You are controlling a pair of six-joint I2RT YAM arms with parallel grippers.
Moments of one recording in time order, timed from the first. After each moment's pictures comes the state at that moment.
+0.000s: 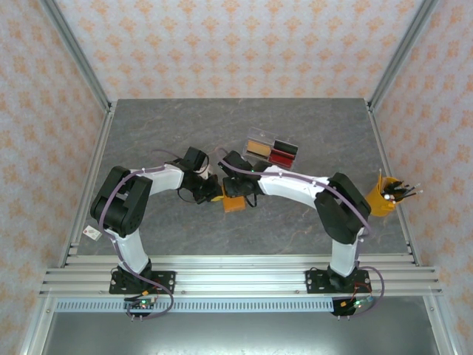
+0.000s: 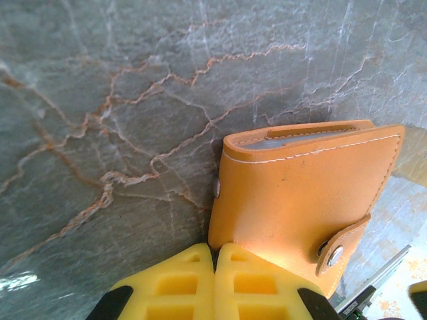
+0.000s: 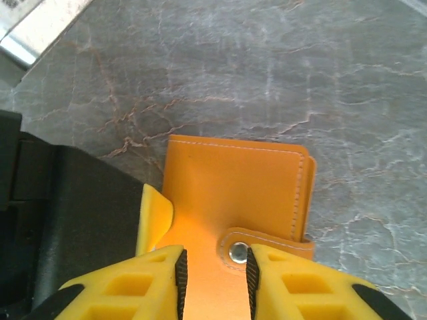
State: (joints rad) left arm -0.35 1.82 0.97 -0.36 0.55 -0.78; right arm 0.86 1.86 1.32 -0.55 0.08 0.56
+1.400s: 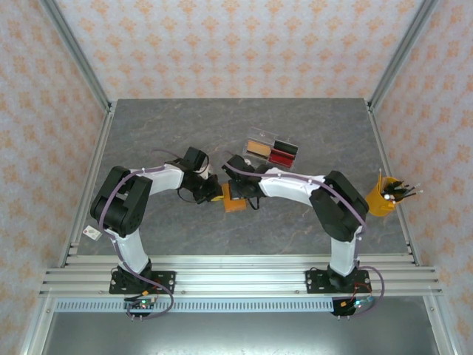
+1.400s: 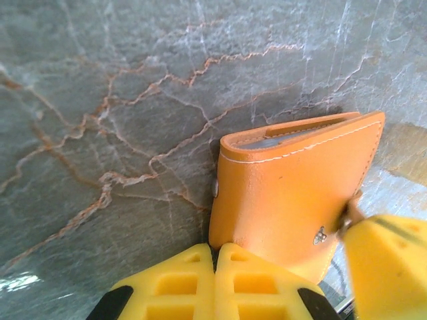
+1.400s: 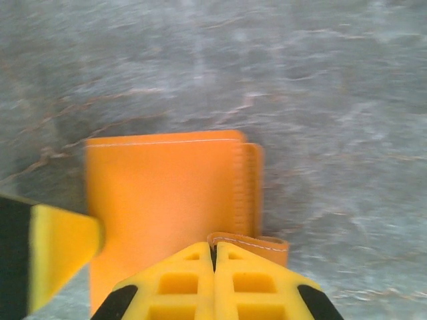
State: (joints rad) left arm -0.35 1.82 0.97 -0.36 0.55 -0.77; right arm 0.82 1.86 1.23 -0.50 0.14 0.65
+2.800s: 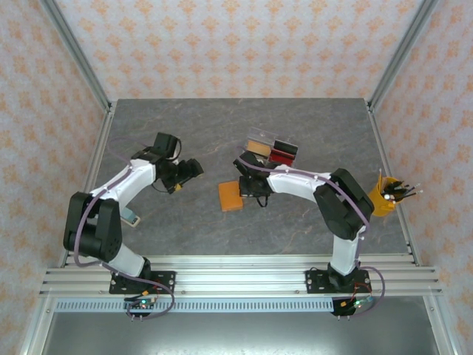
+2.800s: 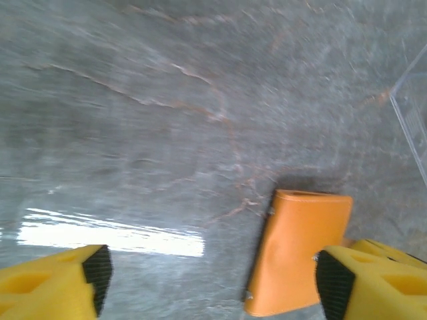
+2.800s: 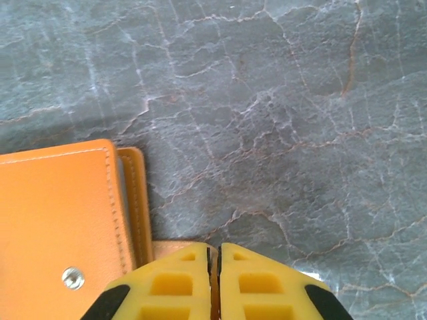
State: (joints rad) left arm -0.16 1.52 1.01 -0.65 0.26 -0.74; right arm 0.75 1.85 1.19 -0.51 0.08 0.70
